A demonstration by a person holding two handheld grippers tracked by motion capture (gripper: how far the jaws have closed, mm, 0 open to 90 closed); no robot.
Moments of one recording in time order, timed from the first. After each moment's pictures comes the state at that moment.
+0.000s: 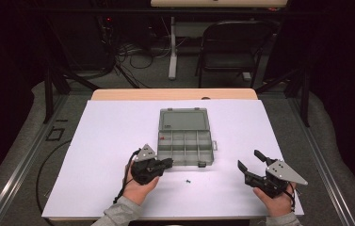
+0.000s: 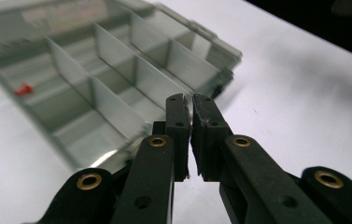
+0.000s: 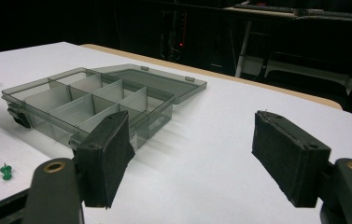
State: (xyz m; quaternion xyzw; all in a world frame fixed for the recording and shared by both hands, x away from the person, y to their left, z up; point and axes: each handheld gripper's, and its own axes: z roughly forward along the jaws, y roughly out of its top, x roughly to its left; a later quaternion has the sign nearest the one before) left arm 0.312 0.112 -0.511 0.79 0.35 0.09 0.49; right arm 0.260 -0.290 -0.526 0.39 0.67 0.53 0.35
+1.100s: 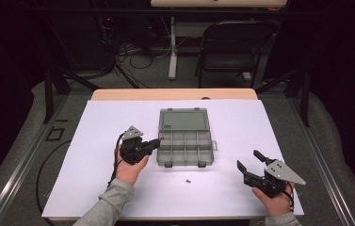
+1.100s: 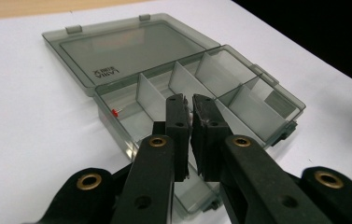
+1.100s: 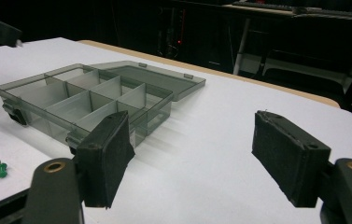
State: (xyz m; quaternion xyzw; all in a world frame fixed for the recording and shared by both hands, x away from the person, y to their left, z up) left arm 0.368 0.128 -0.502 0.77 0.42 0.09 0.48; right arm 0.260 -0.288 -0.527 0.39 0.67 0.52 0.35
